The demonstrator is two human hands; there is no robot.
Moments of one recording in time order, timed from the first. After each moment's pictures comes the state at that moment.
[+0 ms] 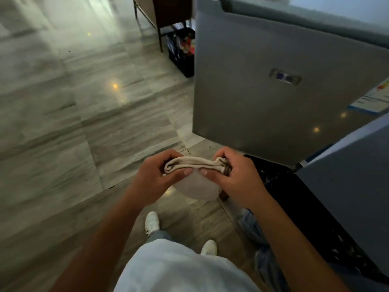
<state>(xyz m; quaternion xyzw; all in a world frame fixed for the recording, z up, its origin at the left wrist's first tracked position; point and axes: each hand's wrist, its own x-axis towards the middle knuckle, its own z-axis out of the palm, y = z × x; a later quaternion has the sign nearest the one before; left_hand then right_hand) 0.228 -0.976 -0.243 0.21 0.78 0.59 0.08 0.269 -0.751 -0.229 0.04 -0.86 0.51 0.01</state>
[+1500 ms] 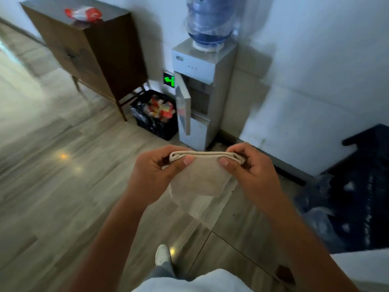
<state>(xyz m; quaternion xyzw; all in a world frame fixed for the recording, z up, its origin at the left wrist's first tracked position) -0.445 -1.072 -0.189 0.39 0.69 0.61 0.09 -0.312 -0.875 -0.196 -0.11 -0.83 0.49 0.24</state>
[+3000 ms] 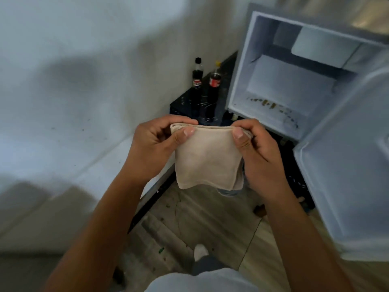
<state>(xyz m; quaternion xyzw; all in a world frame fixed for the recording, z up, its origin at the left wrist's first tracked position) -0.544 -0.391 -0.136 0.74 0.21 0.39 0.50 -0.368 -0.519 -0.145 -0.61 -0.51 0.17 0.59</state>
